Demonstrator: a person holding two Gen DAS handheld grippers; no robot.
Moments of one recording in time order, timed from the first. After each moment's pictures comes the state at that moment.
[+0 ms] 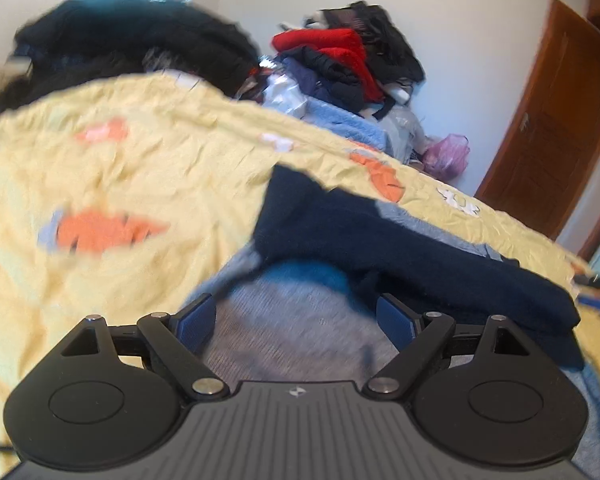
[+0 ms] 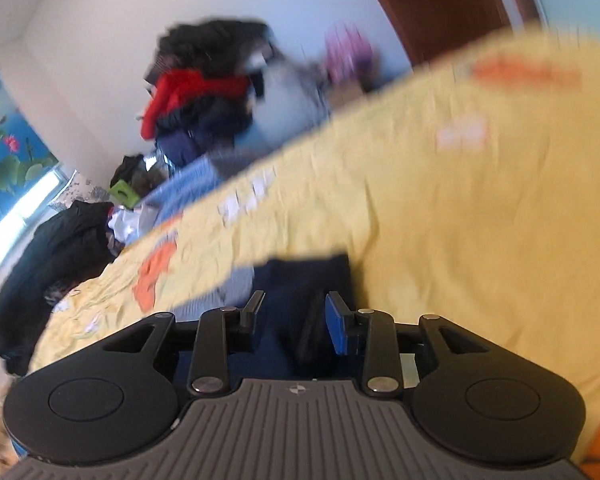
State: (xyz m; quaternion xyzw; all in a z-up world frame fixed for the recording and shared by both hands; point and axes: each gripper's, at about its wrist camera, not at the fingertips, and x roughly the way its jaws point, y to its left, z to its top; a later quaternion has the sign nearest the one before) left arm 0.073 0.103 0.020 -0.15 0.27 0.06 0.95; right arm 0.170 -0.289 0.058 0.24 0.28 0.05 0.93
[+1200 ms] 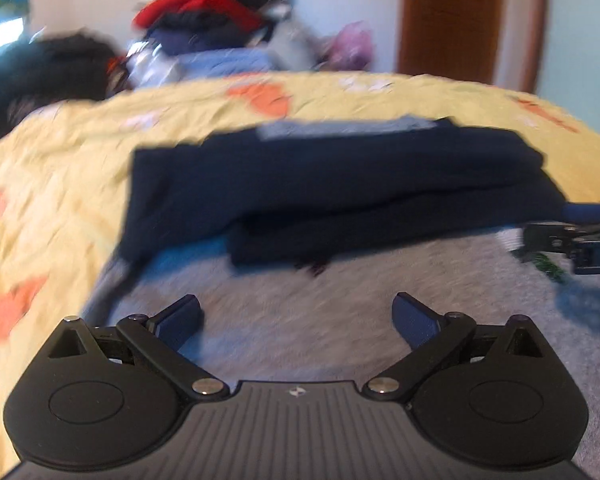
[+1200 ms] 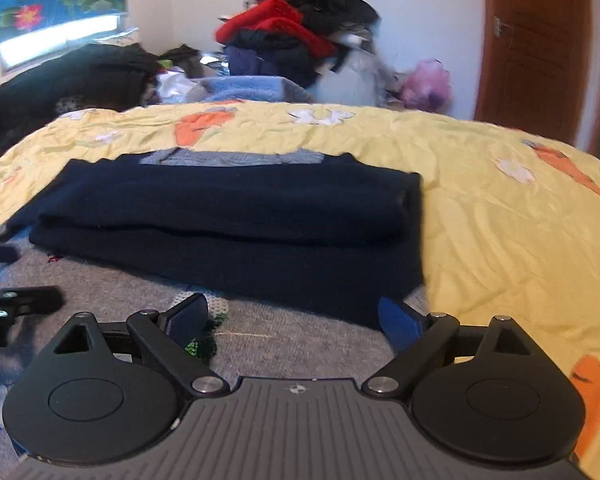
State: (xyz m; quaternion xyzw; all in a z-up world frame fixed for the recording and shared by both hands) left arm 0.105 0.050 0.004 0.03 0.38 -0.05 0.92; right arm 0.095 -0.206 0.023 -0.03 0.33 0.08 0.94
